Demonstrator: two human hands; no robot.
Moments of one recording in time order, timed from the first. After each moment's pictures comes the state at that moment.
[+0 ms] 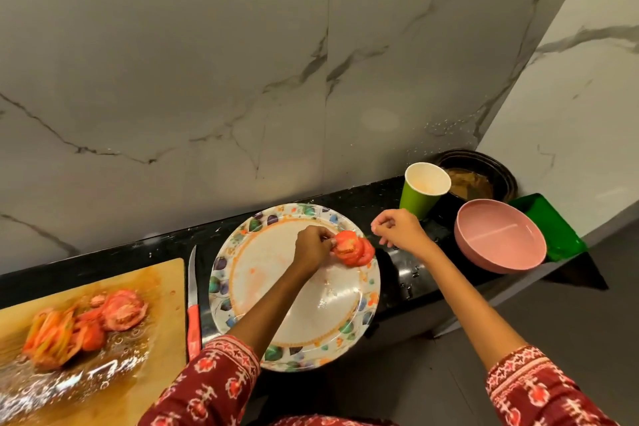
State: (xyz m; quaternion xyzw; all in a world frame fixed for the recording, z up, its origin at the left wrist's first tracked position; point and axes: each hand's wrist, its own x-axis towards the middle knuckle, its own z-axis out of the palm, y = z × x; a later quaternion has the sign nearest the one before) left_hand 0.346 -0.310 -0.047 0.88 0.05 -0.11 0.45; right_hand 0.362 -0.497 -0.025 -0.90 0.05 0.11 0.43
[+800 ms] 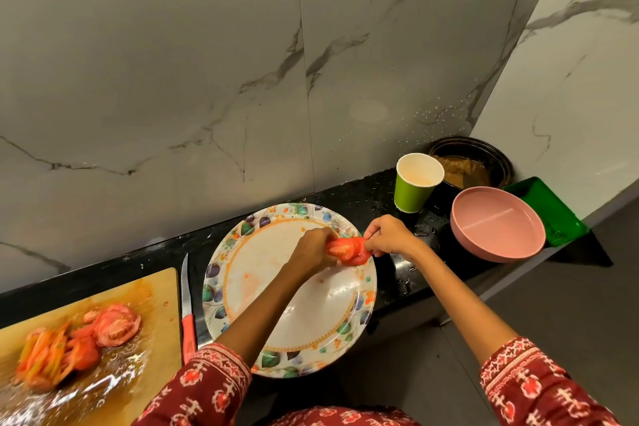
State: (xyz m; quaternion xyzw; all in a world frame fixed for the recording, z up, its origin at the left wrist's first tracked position) left_hand 0.353 -0.318 -0.042 0.94 -0.09 -0.20 0.26; right_hand 0.361 -0.489 -0.035 -0.89 0.09 0.22 0.38
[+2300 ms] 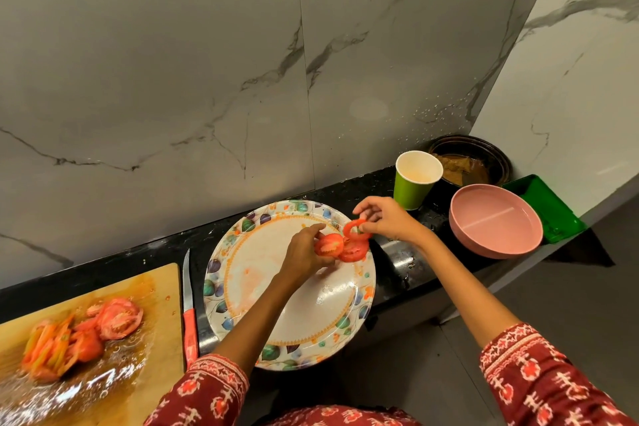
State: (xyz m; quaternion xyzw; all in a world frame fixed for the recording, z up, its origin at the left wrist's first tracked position) left_hand 0.337 -0.305 -0.058 0.92 -0.02 -0.14 0.38; right_hand 0.373 -0.500 -0.027 -0.87 -0.08 0.14 0.47
